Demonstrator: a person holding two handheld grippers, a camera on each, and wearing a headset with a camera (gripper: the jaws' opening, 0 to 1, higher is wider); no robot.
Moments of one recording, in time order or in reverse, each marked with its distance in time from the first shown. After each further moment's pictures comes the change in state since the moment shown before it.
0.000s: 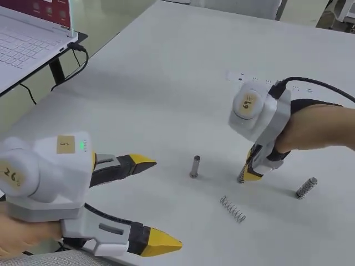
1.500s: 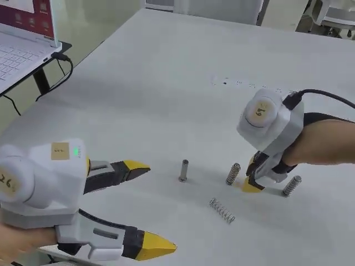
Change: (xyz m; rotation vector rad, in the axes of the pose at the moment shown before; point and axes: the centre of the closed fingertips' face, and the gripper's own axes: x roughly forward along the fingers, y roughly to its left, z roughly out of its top) left arm 0.004 -0.001 0.000 0.012 0.007 -0.032; right arm -0.014 0.020 -0.022 0.127 -0.095 -0.025
